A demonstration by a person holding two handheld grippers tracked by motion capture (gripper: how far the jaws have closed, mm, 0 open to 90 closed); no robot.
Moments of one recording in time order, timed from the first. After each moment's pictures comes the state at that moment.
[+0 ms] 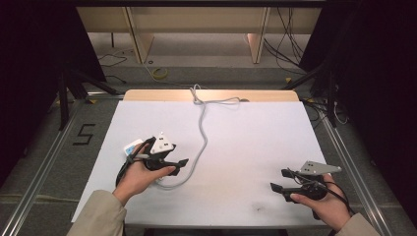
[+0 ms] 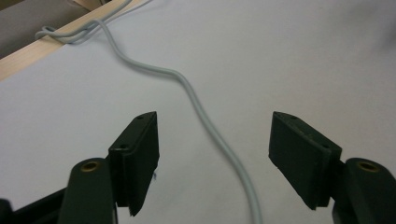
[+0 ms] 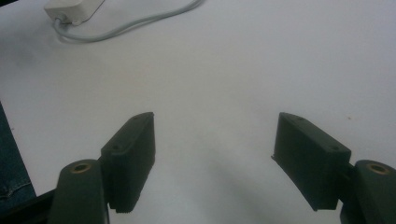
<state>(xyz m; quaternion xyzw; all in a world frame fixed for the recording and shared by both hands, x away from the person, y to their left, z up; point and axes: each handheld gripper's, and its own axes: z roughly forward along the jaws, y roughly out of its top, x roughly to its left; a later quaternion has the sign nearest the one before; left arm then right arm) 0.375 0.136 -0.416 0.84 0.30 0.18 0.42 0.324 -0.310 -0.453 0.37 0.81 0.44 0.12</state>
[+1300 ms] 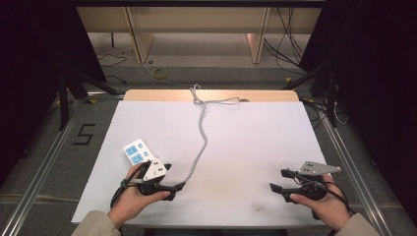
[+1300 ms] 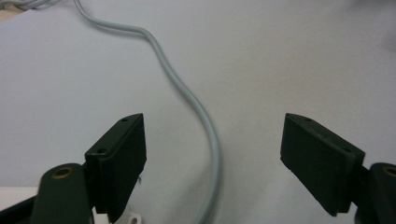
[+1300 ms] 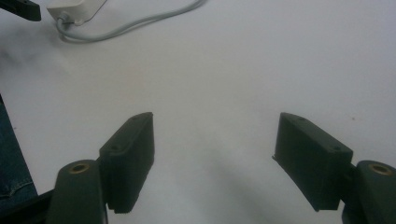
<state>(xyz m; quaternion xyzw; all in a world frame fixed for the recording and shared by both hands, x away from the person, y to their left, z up) 0.334 0.152 -0.458 0.84 0.30 0.17 0.42 0.325 -0.310 -0.455 0.36 0.81 0.44 0.12</state>
